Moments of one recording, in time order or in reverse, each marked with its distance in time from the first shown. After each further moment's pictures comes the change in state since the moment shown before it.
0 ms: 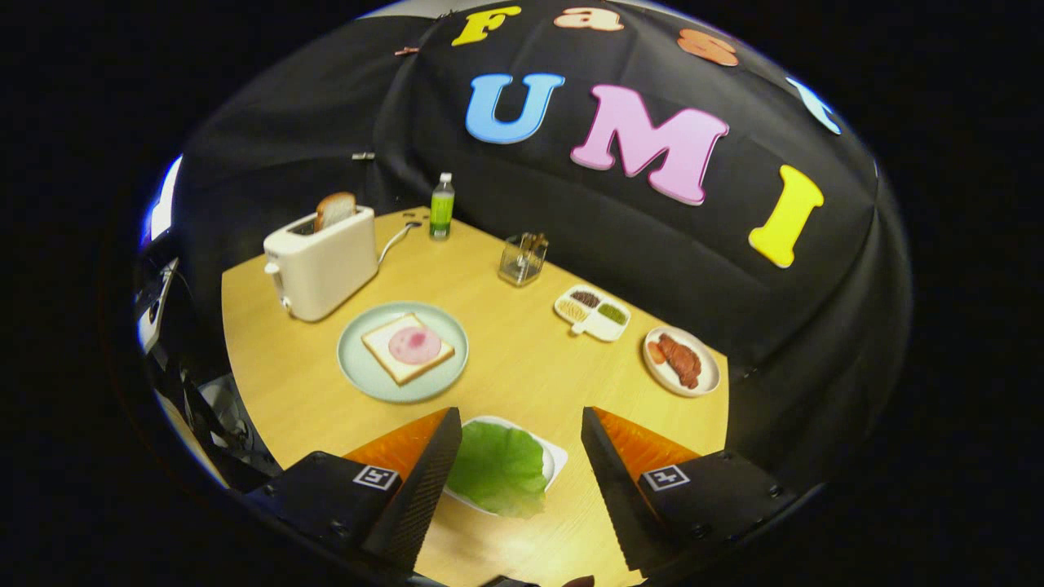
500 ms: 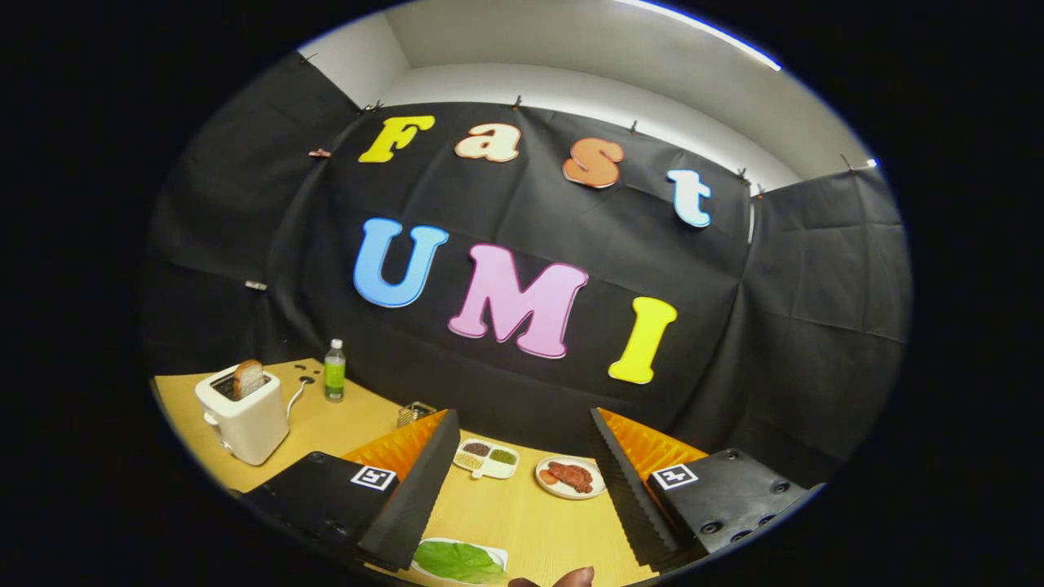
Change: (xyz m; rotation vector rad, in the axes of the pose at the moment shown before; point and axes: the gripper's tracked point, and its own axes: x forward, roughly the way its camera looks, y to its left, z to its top) arm -0.114 -0.045 0.187 0.070 -0.548 -0.426
